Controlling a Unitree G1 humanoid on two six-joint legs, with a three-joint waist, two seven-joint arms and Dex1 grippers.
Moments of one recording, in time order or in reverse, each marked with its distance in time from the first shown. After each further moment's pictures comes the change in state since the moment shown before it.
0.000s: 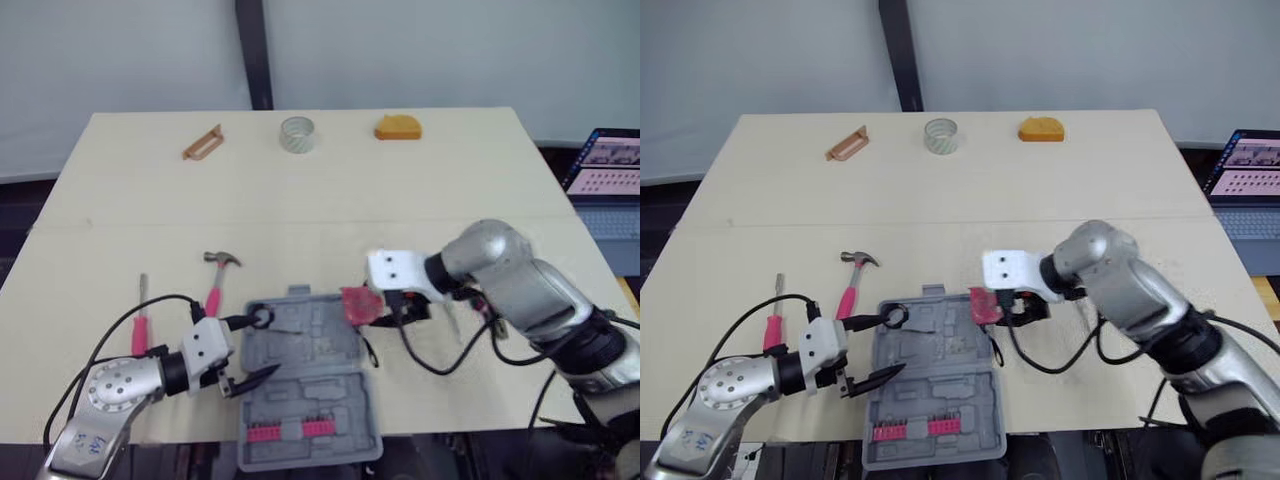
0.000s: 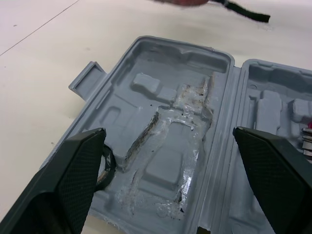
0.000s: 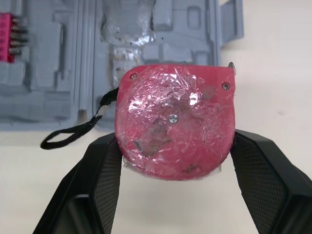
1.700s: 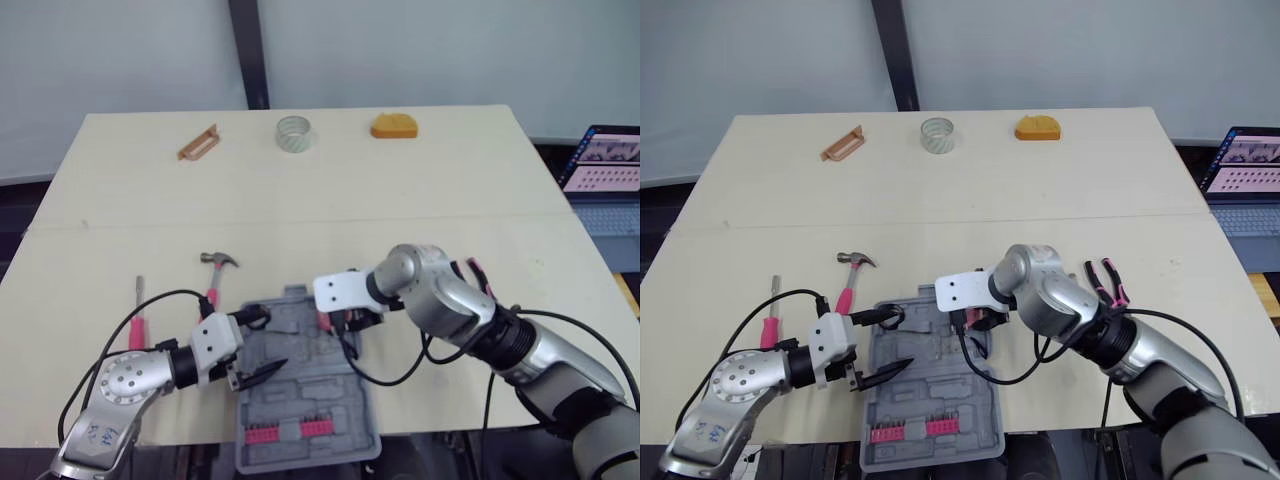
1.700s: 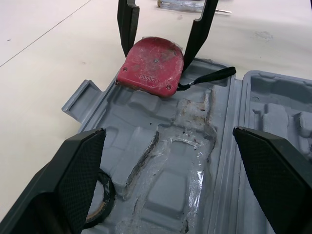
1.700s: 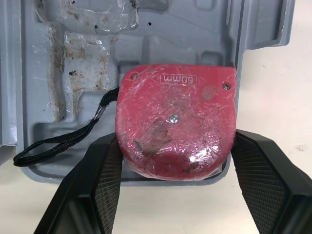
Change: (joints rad) left arm -0.049 -0.018 -0.040 0.027 0.014 -0.001 0.008; right arm -0.062 0.197 0.230 0.157 -0.258 -0.014 -0.094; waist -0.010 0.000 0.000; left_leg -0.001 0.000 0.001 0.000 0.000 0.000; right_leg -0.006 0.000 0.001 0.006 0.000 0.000
